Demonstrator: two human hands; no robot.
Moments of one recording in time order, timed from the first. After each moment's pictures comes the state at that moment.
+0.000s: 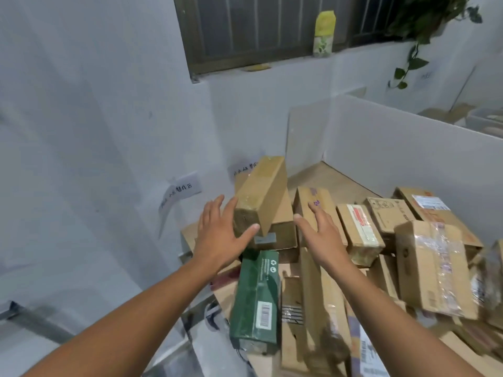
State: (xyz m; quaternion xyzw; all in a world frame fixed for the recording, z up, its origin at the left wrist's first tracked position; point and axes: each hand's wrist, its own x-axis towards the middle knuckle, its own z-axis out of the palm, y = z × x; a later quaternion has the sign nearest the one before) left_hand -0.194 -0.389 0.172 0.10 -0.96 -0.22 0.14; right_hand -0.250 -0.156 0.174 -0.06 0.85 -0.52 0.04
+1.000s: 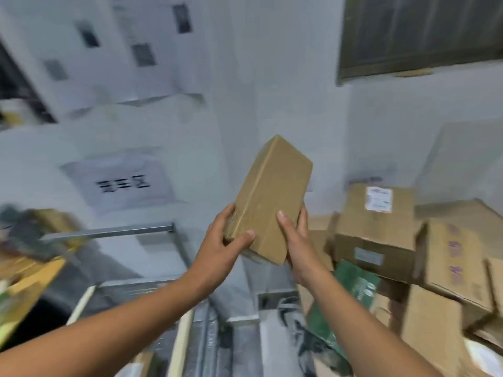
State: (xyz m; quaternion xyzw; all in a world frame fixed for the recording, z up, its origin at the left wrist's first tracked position) left_hand 0.000 -0.442 0.216 0.28 -0.75 -0.53 0.26; right_hand -0.153 -0.345 0.177 -0.23 0.53 -0.76 0.31
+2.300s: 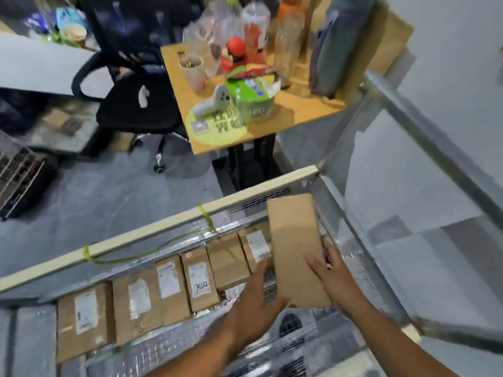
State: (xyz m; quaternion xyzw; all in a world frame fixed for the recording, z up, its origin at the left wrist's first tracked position) left_hand 0.340 -0.673 -0.140 0.71 -0.37 -0.52 0.31; right_hand 0.174 -0.813 -0.178 -0.52 0.59 -0.10 0.61
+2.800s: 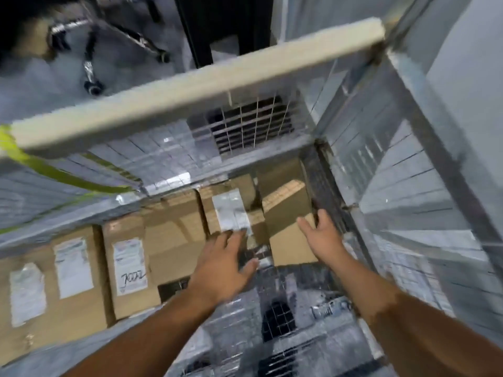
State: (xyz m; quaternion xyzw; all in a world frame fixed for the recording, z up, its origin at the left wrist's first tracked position) left_hand 0.363 -0.784 -0.493 0.79 -0.45 -0.41 0.01; right_hand 0.183 -0.951 -0.538 -0.58 0.64 0.03 0.51
